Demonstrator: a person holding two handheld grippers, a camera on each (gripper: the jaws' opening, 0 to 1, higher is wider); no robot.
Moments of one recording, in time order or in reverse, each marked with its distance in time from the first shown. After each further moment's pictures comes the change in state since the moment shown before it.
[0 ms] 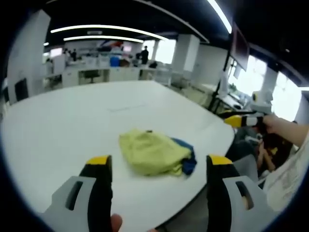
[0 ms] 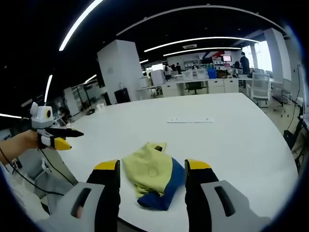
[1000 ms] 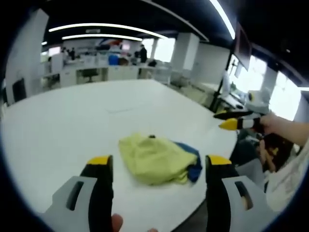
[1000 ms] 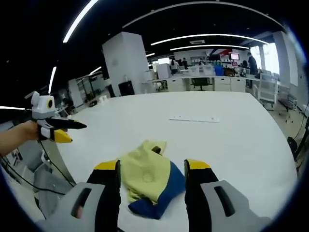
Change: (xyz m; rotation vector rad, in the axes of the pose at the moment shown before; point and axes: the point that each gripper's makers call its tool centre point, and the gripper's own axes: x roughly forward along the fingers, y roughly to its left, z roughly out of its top) left arm 0.039 0.015 0.014 0.007 0.021 -0.016; right arm 0.044 -0.016 -0.001 -0.046 0.062 0.045
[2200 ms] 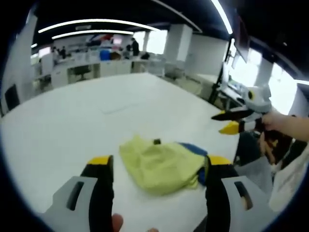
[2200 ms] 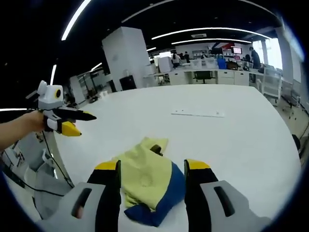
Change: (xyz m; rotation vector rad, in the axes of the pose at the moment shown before) left arm 0.047 0.025 0.016 0.048 0.074 -0.052; right arm 0.041 -0.004 -0.007 0.015 0.057 0.033
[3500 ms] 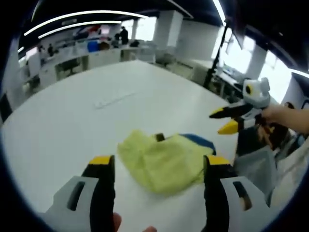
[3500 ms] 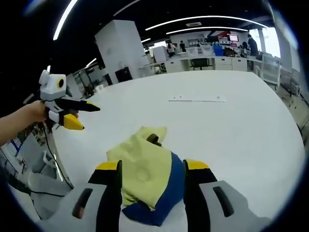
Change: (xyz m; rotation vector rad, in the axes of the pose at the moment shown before) left arm 0.038 0.016 -0.006 0.071 0.142 -0.077; right arm 0.024 -0.009 -0.029 0.073 0.089 -0.008
